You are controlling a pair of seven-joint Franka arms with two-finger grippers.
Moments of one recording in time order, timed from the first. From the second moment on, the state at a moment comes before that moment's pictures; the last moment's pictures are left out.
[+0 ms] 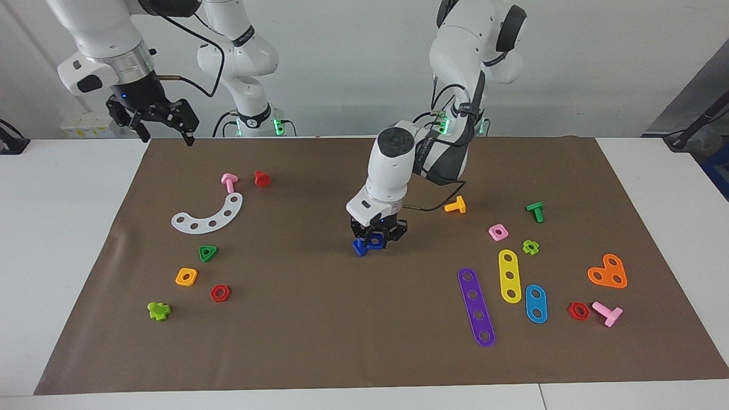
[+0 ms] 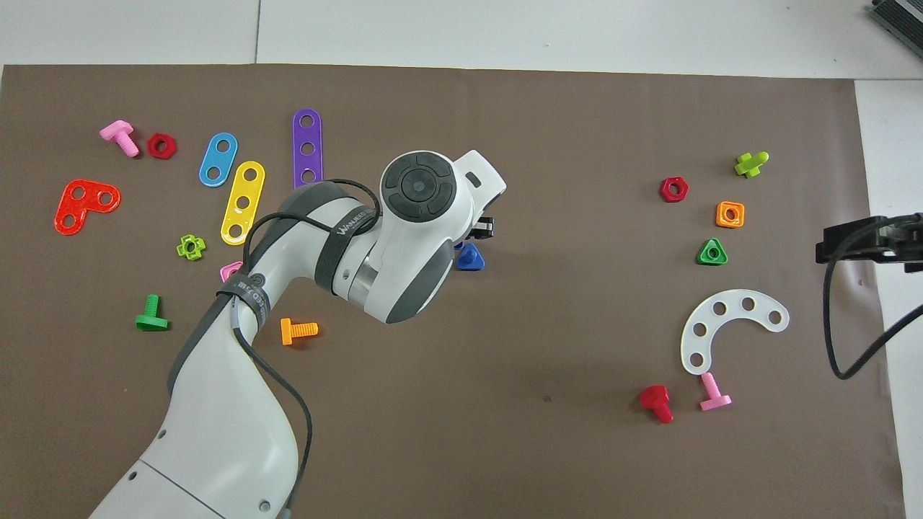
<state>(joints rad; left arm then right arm) -0.63 0.52 -0.01 -1.53 -0.03 2.18 -0.47 0.03 -0.08 -0.05 -1.61 -0.02 1.53 0.11</state>
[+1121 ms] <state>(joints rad) -0.68 0.54 -0.01 -1.56 -0.06 2.23 -0.49 0.03 -0.08 -0.05 -1.61 -0.02 1.53 0.11</state>
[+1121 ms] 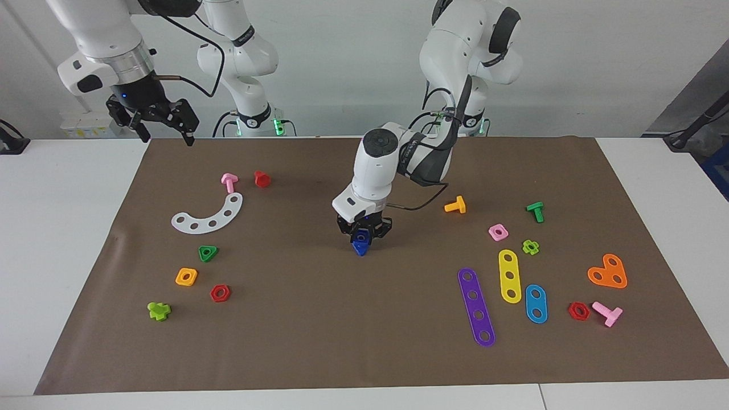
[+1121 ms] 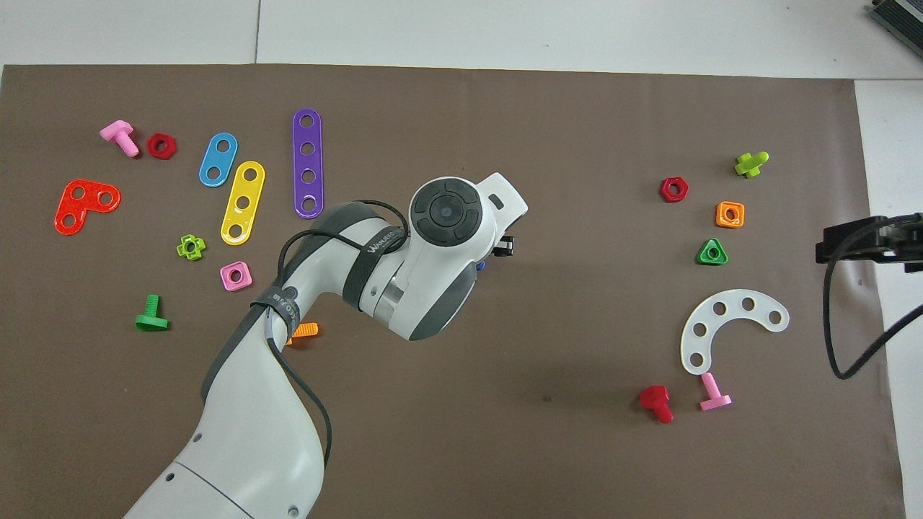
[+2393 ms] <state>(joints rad) -0.68 0.52 0.00 -1.63 -0.06 2.33 -0.49 0.03 -0.08 -0.05 -1.61 -0.02 1.53 0.11</state>
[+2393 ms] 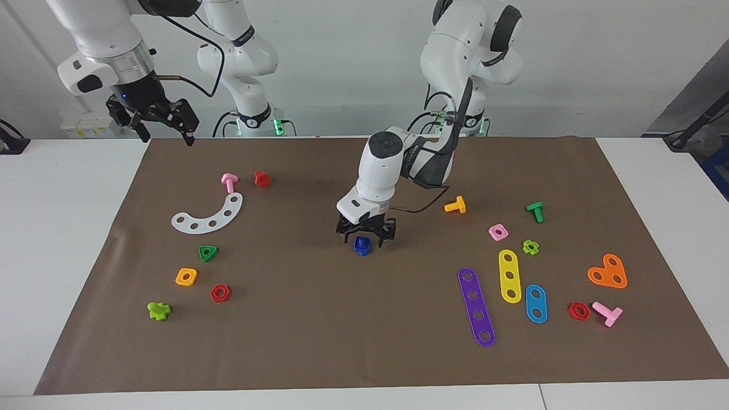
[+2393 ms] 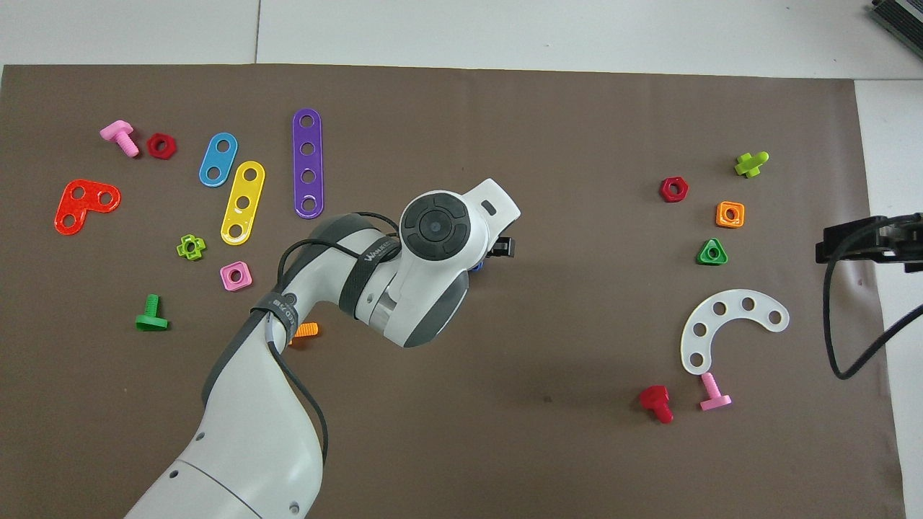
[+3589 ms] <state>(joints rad) -0.25 0.07 0.07 -1.85 -0.06 2.01 -0.04 0.03 -0.08 -0.05 -1.61 -0.02 1.53 0.11</state>
